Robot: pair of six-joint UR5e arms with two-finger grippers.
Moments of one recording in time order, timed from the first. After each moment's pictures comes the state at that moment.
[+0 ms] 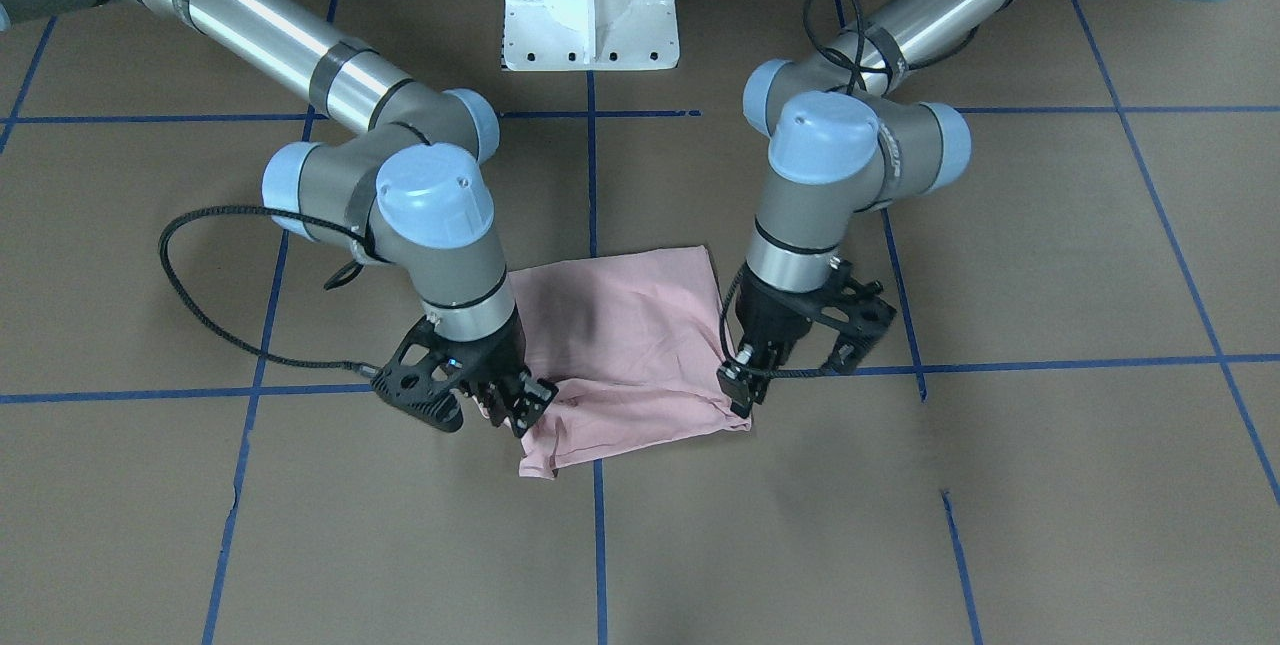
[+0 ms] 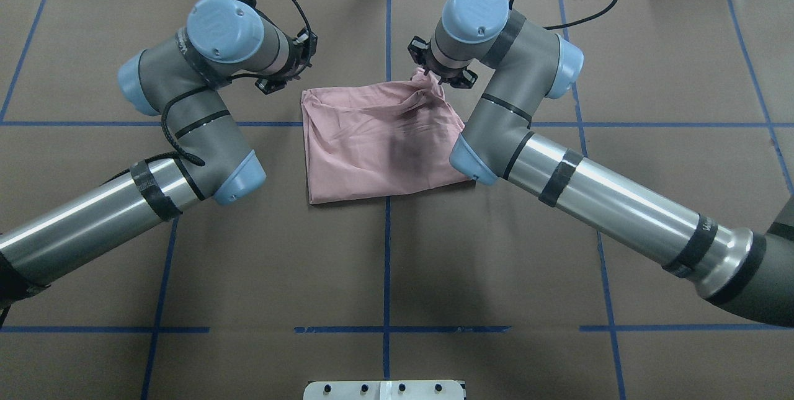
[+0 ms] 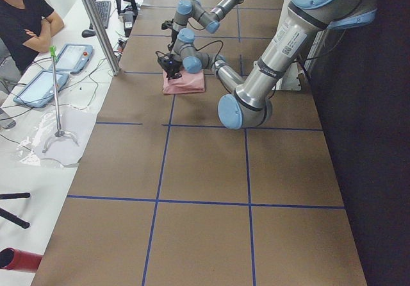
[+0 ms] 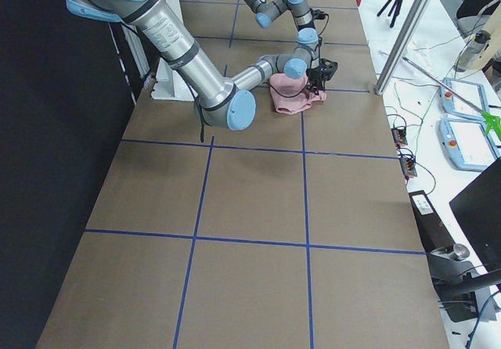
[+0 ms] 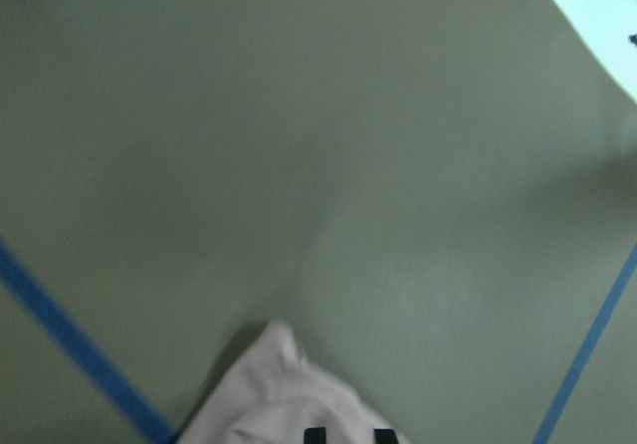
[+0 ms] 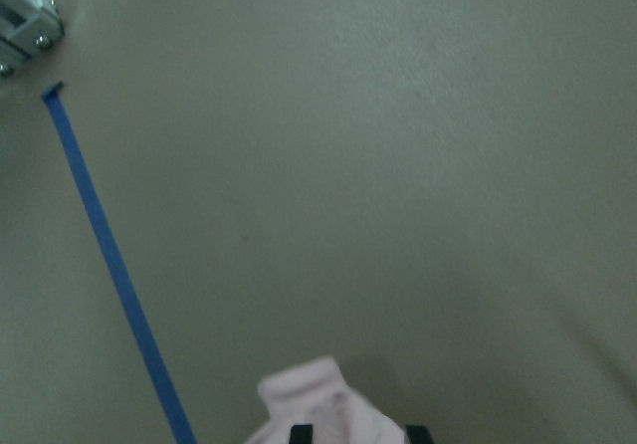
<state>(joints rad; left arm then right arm) -0.76 -2.31 -1.30 -2.07 -1.70 -1.85 0.74 -0.68 1.10 -1.12 1.79 1.65</state>
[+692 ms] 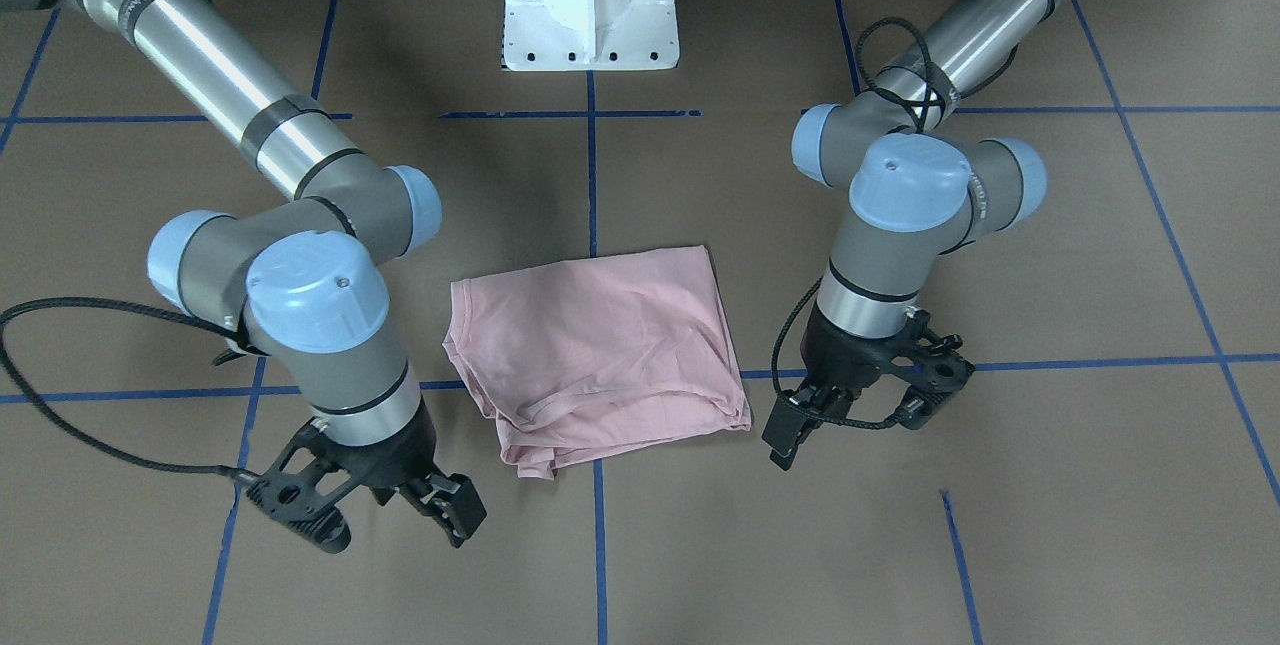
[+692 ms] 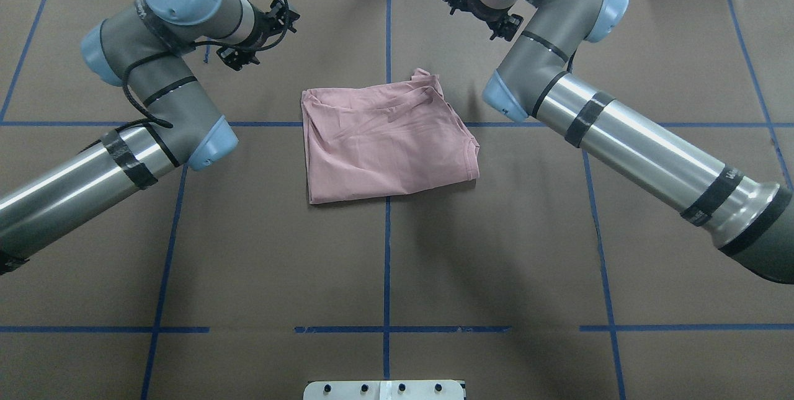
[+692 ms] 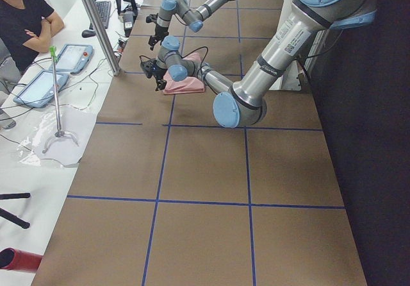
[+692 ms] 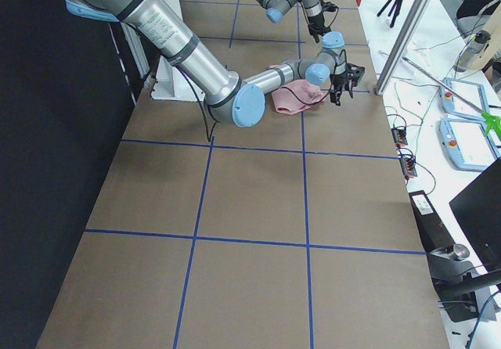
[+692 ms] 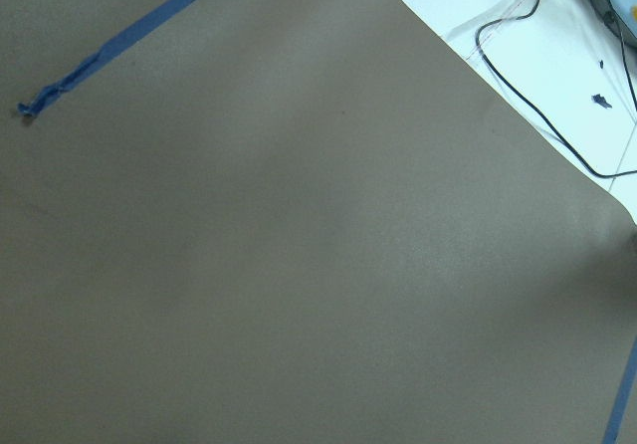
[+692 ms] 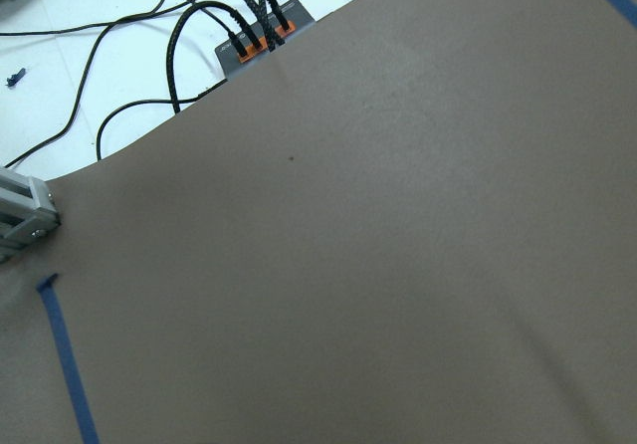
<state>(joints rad) -0.86 -2.26 -1.33 -2.10 -1.83 -1.63 0.91 -0.68 1.05 -1.12 1.89 1.46</state>
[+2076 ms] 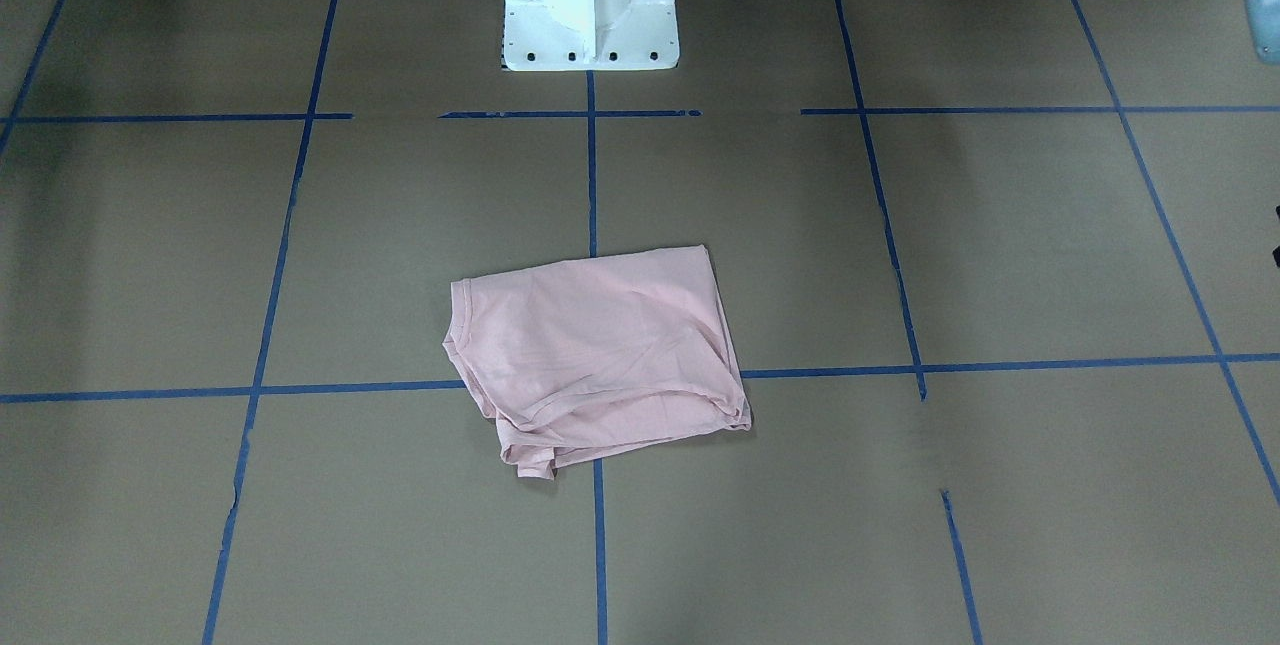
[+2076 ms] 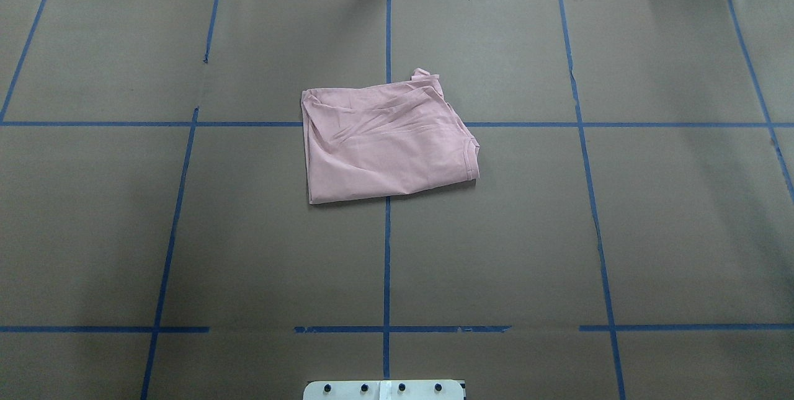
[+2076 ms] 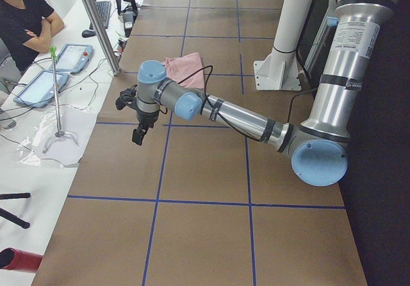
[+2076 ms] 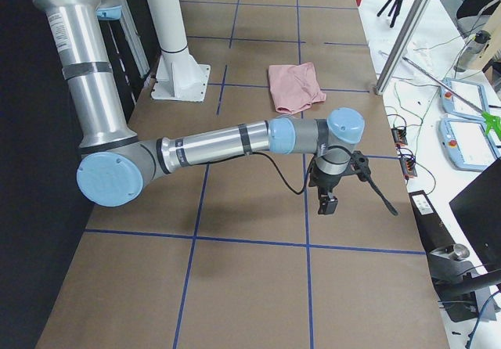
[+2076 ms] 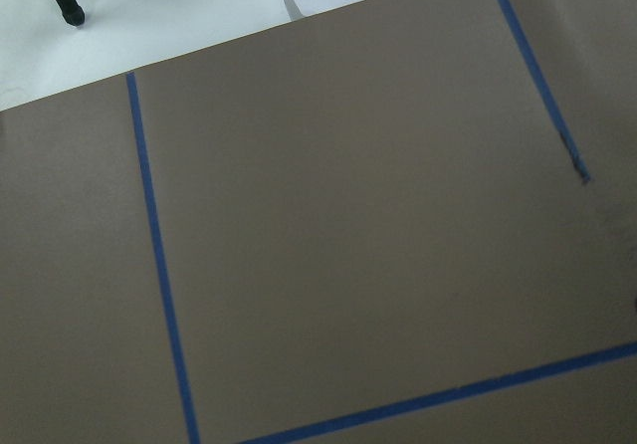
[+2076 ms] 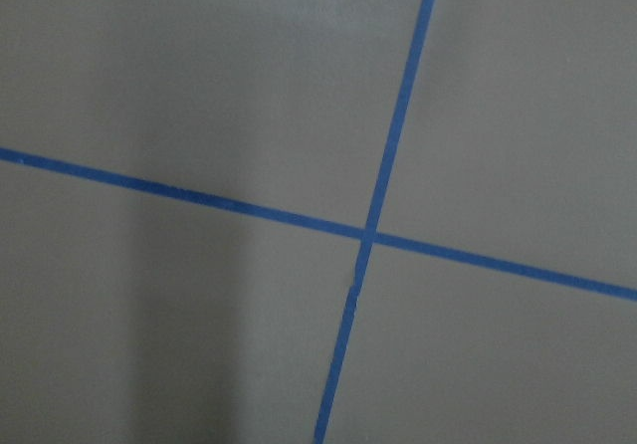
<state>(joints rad) -1.46 -1.69 -1.72 -1.74 -2.28 -0.04 1.58 -1.42 1.65 -1.88 2.31 -0.26</state>
